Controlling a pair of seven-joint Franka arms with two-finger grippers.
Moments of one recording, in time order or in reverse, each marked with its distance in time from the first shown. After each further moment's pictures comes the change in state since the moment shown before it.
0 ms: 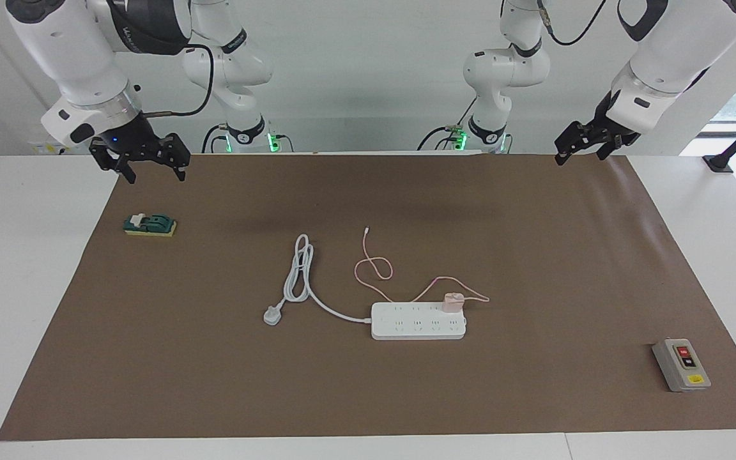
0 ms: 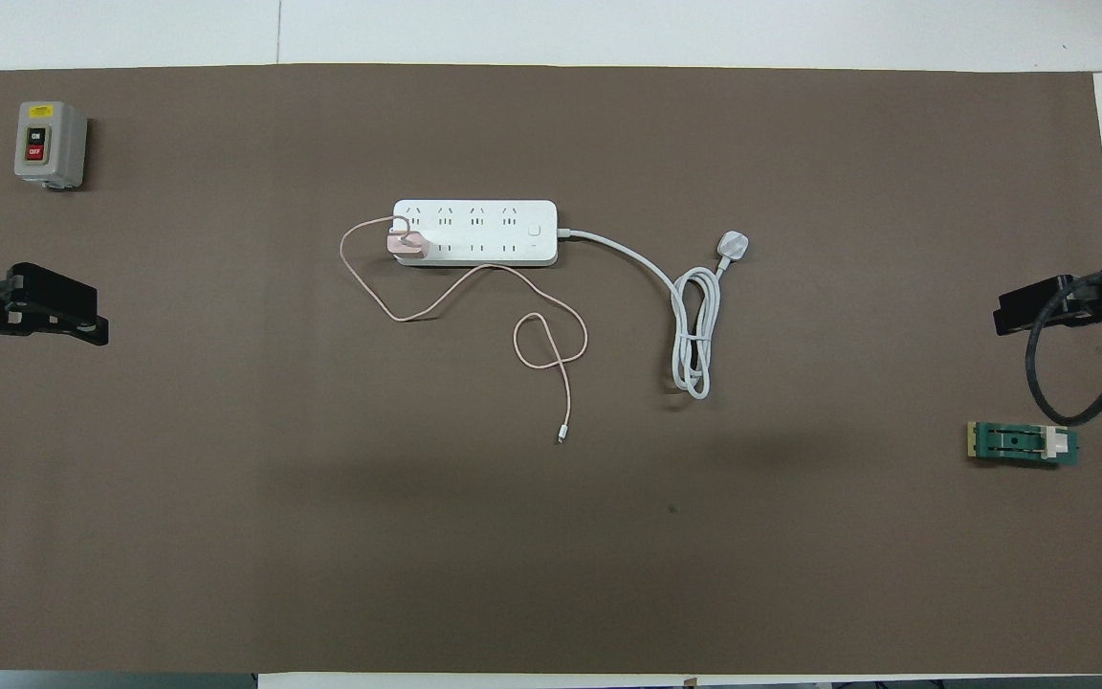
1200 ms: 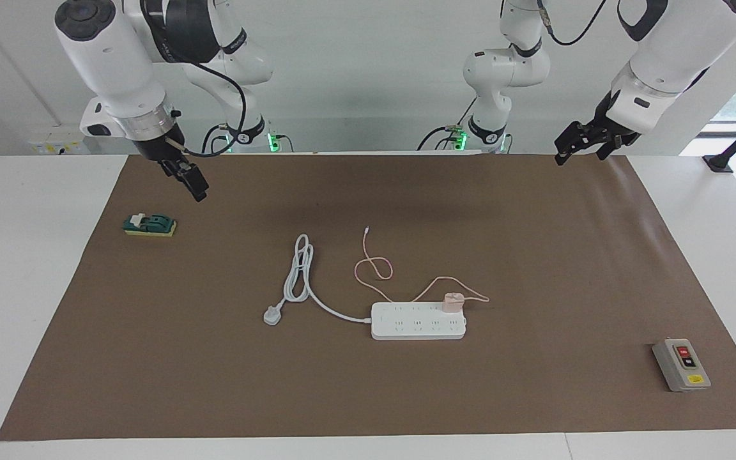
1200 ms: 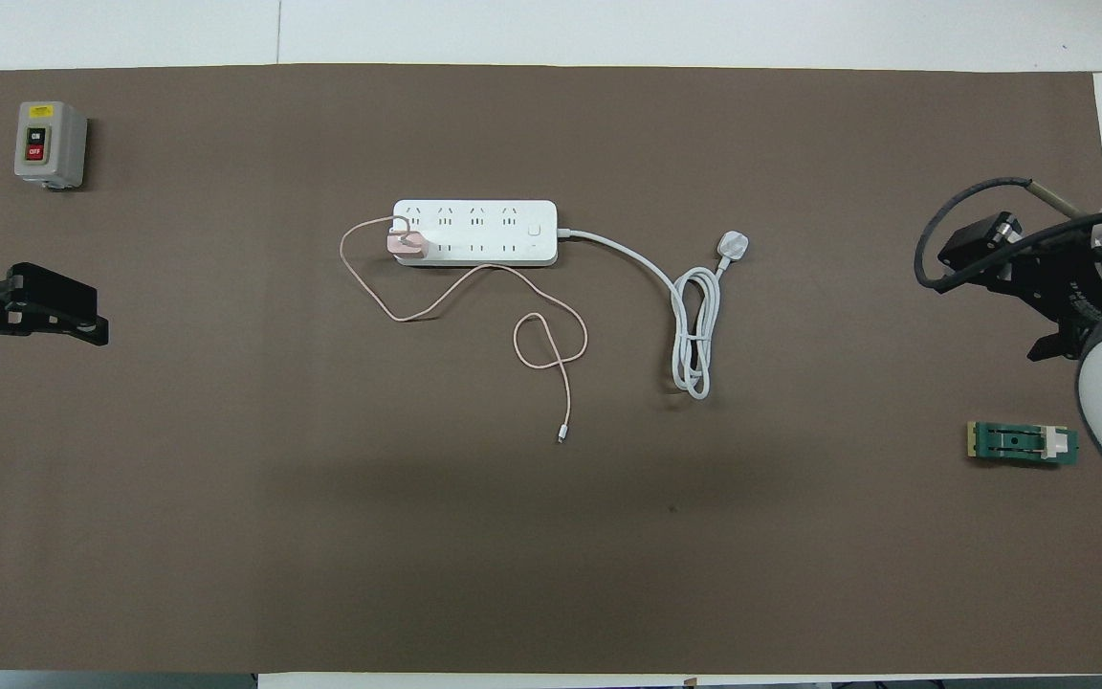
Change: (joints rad) left arm 0.000 0.000 0.000 0.000 0.000 0.000 0.000; right arm 0.074 0.051 0.018 0.016 0.018 0.010 0.904
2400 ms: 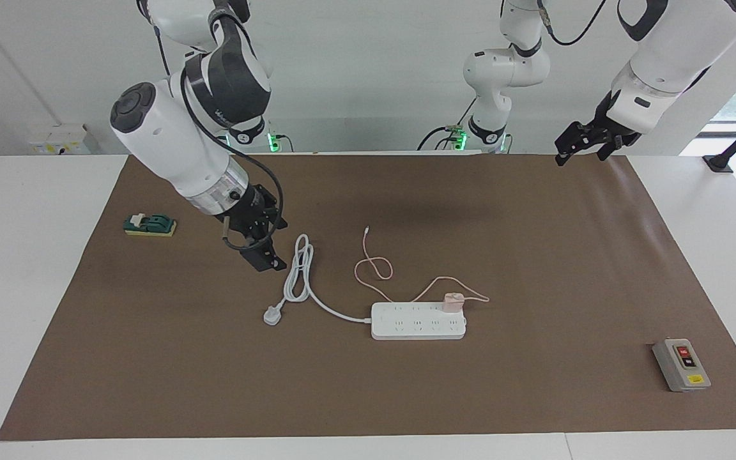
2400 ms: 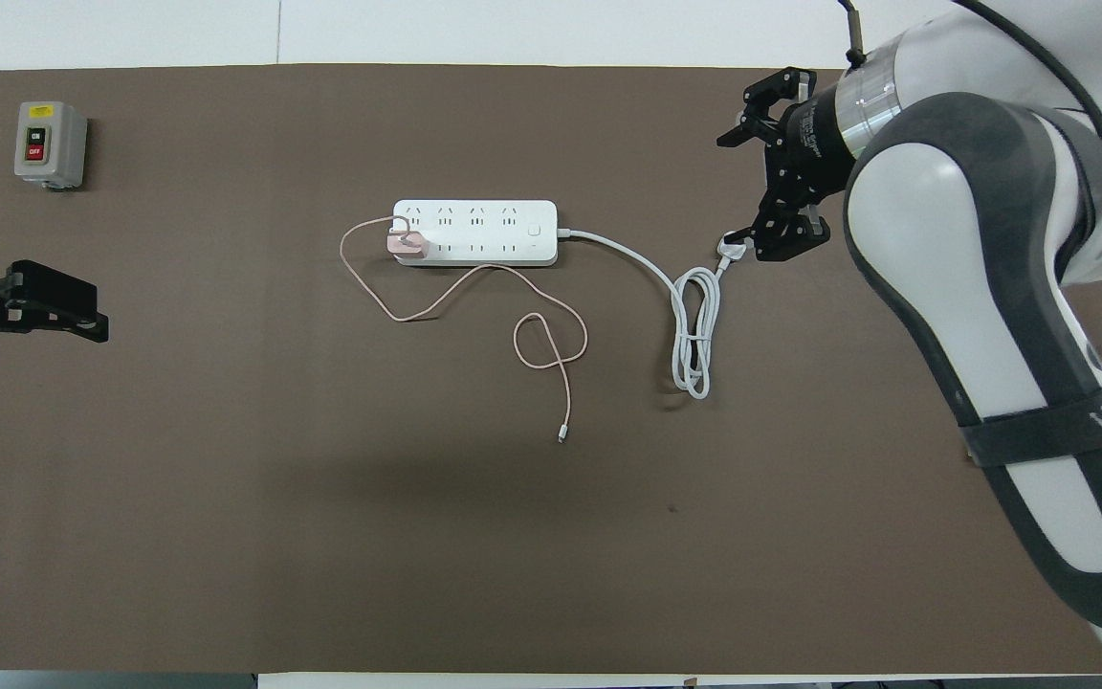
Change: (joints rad) left arm 0.000 0.000 -0.001 0.000 0.000 0.010 0.000; right arm 0.146 0.354 0.004 0.305 0.408 0.234 0.823
